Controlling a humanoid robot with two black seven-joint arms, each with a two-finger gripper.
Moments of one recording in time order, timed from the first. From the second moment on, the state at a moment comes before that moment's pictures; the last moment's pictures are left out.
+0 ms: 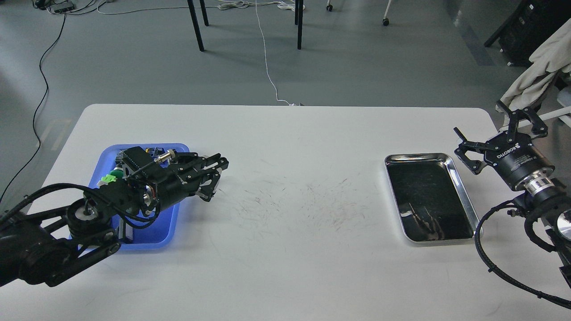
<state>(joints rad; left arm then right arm) -0.63 0.71 -0.34 -1.21 2.02 0.24 -0.19 0.30 -0.50 1.24 0.96 0.16 0.49 -0.11</state>
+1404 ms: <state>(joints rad) -0.42 0.82 -0.35 -1.12 1.79 0.26 -0.20 0.33 -0.50 1.22 0.95 0.16 0.49 -0.11</state>
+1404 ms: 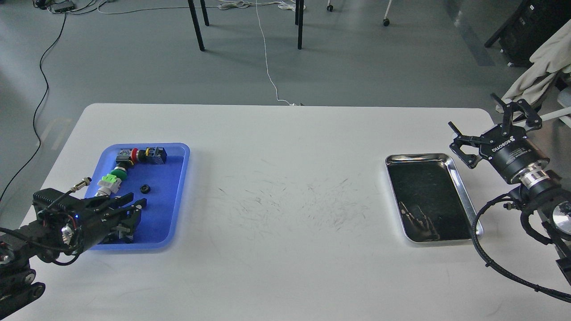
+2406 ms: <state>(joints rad) -0.80 0.39 -0.69 -0.64 0.23 -0.19 -0.15 0.40 -0.46 1.21 1.06 0.16 0.38 -0.11</state>
